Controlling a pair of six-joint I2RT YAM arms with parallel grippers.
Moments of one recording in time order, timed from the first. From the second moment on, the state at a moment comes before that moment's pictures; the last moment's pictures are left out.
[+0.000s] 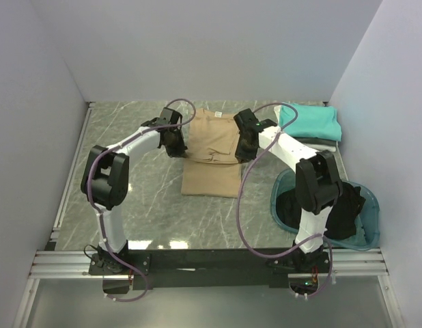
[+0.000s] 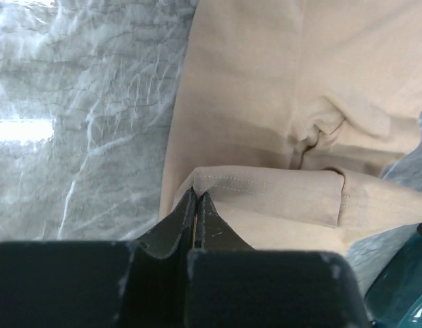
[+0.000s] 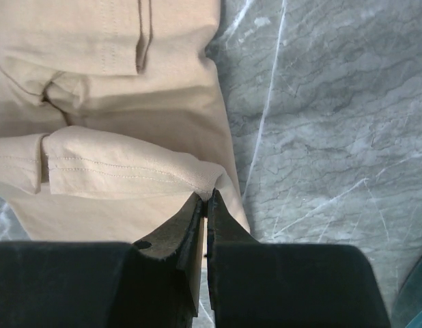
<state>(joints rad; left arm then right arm) -0.38 1.93 1.44 -0.54 0.10 -0.65 0.45 1.86 1.47 -0.78 0.11 0.70</state>
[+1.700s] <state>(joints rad) -0.39 1.66 1.02 -0.45 0.23 -0.65 0.44 2.13 1.74 -0.80 -0.01 0.69</state>
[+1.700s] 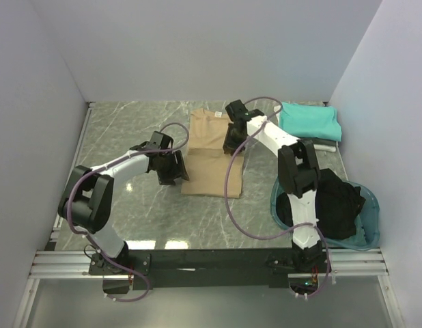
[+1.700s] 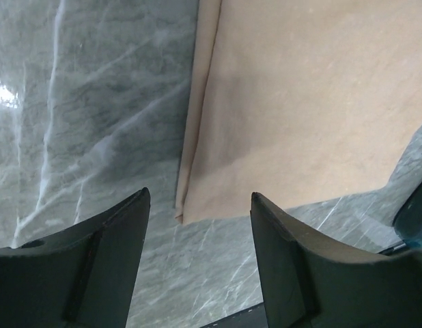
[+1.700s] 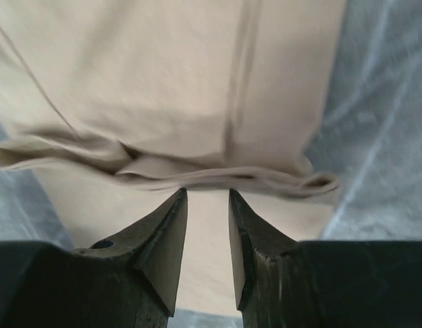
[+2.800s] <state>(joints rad) -0.42 1.60 0.90 -0.41 0.24 -0.69 0.51 1.63 1.02 -0.63 -0.08 0.76</state>
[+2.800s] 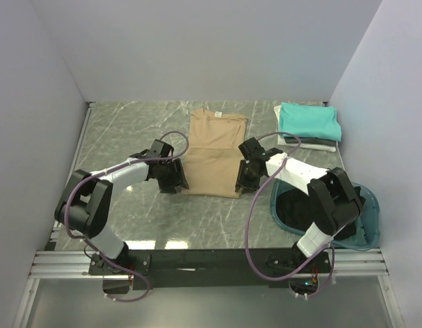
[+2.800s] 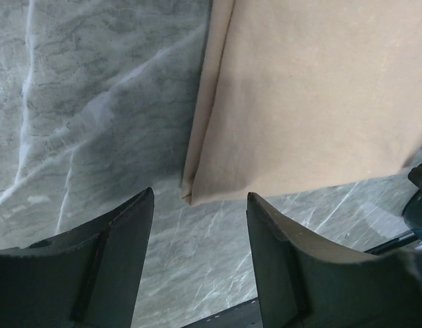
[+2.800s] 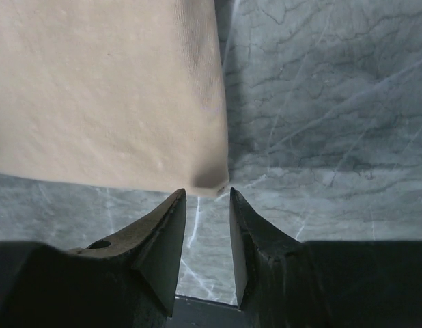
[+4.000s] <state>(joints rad) -0.45 1.66 0.92 -0.41 0.20 -0.71 0.54 1.70 0.98 -0.55 -0.10 0.79</state>
